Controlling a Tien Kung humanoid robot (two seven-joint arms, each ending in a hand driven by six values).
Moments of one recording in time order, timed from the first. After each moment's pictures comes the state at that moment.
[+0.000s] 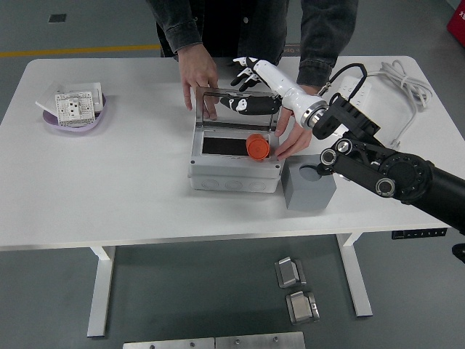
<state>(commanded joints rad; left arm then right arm) -0.18 0.22 -0.21 -0.33 0.51 0.29 0.21 1.00 -0.31 0.41 1.00 -1.18 -0.28 0.08</state>
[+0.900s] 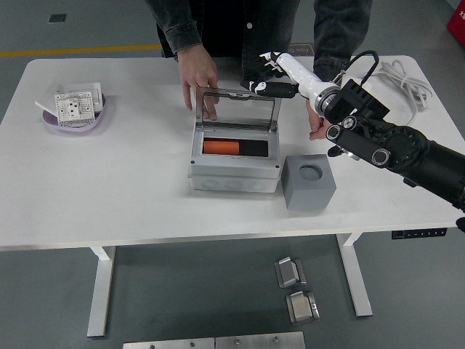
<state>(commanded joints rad) -0.20 0.23 -0.19 -0.34 0.52 0.29 0.21 1.12 -0.24 0.16 0.74 -0.92 -0.25 0.09</state>
